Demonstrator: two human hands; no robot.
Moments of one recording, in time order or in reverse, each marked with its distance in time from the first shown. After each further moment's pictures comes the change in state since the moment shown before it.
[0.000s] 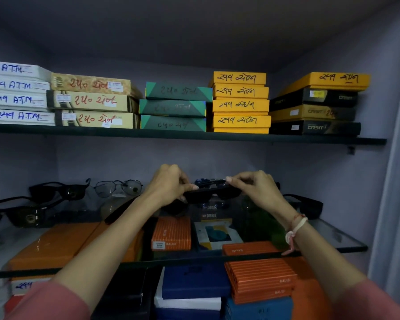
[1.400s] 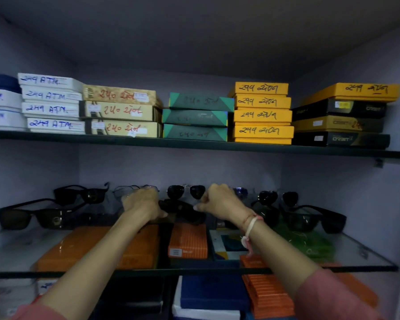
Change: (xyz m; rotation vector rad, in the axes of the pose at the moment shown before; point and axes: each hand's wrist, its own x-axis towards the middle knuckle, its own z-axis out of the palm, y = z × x) left_hand -0.025 -0.060 -0.030 0.523 -0.168 -0.518; right_hand 0.026 -0.070 0.091 -0.379 -0.323 0.044
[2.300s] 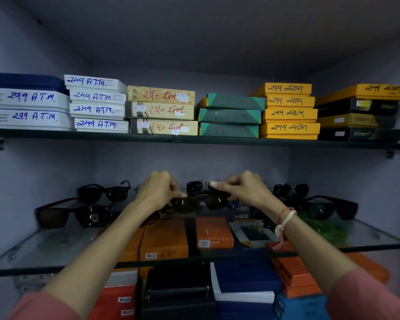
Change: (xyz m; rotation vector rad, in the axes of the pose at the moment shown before) left_hand -0.003 -0.058 -0.024 -0.435 0.127 0.391; right_hand -0.026 -0.028 -0.006 0.332 0.167 0.003
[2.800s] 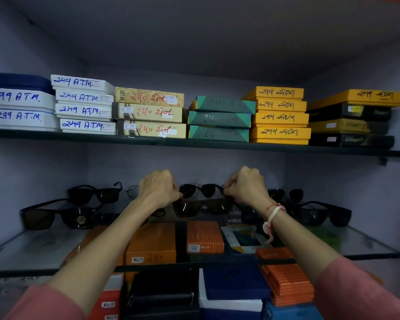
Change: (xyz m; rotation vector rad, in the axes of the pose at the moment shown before) left_hand 0.014 0.025 0.012 0.189 0.120 -0.072; right_hand 0.022 0.012 -0.012 -0.280 0.204 0.101
